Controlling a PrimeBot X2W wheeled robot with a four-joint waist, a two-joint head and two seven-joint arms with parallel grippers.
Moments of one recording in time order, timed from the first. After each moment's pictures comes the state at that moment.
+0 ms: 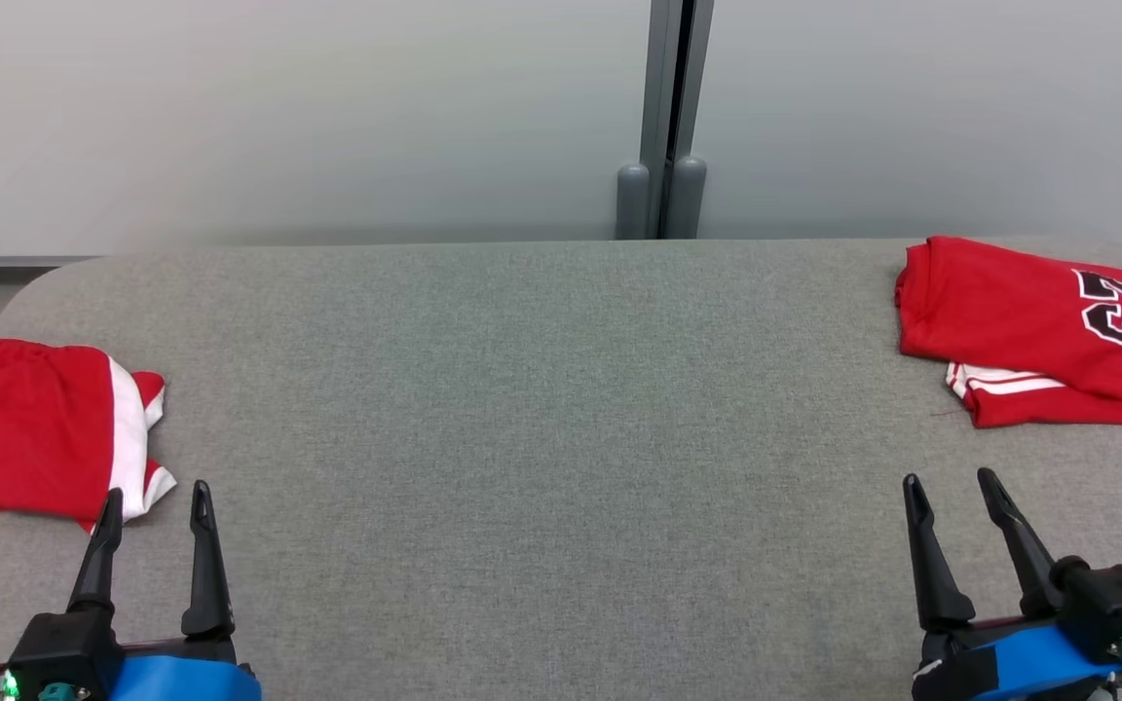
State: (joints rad) left arm 0.06 0.18 0.02 0.10 -0.17 -0.01 -0.23; right arm 0.01 -0.07 -0.03 0.13 0.14 0.13 -0.22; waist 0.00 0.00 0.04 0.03
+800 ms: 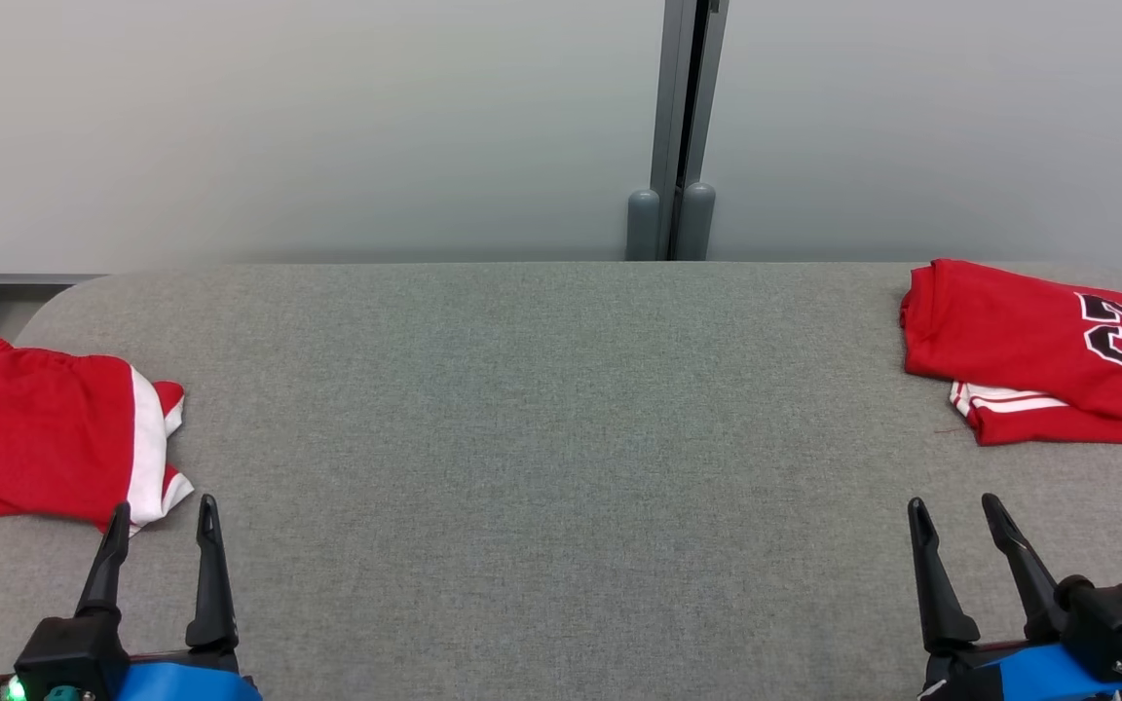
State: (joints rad) left arm 0.08 0.19 0.00 0.08 -0.18 0.00 -0.19; right arm 0.07 -0.05 -0.05 0.08 0.14 0.13 -0.17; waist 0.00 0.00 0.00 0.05
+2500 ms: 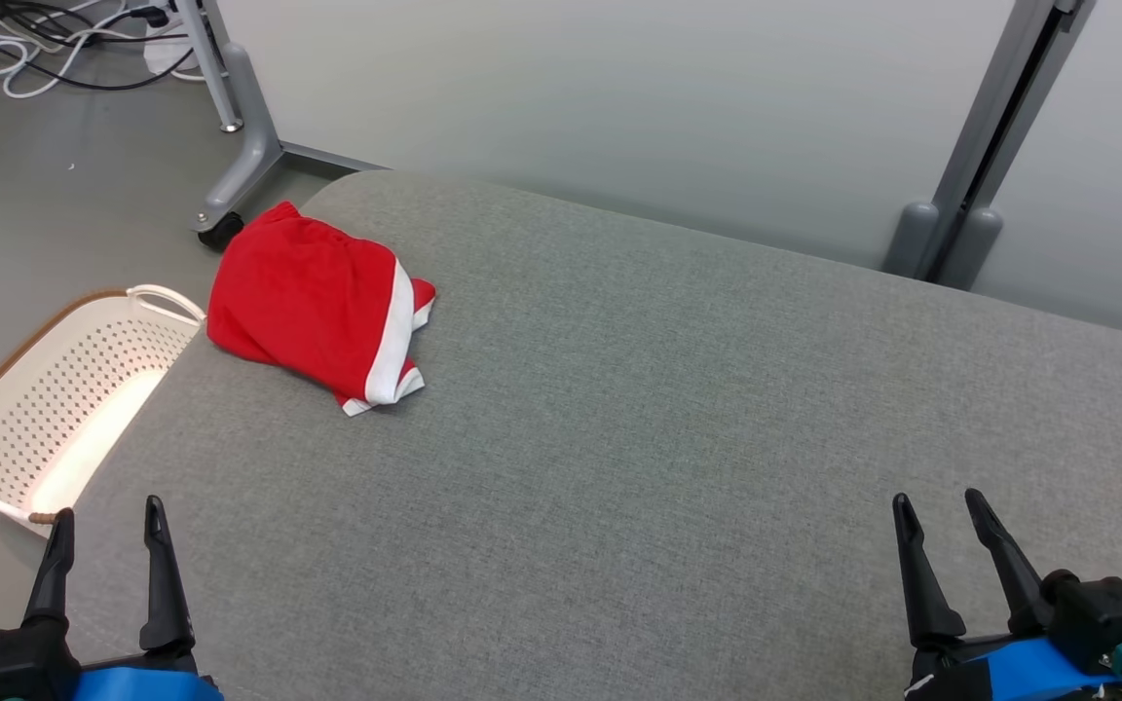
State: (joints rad) left arm 0.11 0.24 0.02 0.03 -0.22 0.06 -0.18; right arm 0.04 -0.05 -0.03 0.11 0.16 0.13 -0.18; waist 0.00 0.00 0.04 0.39
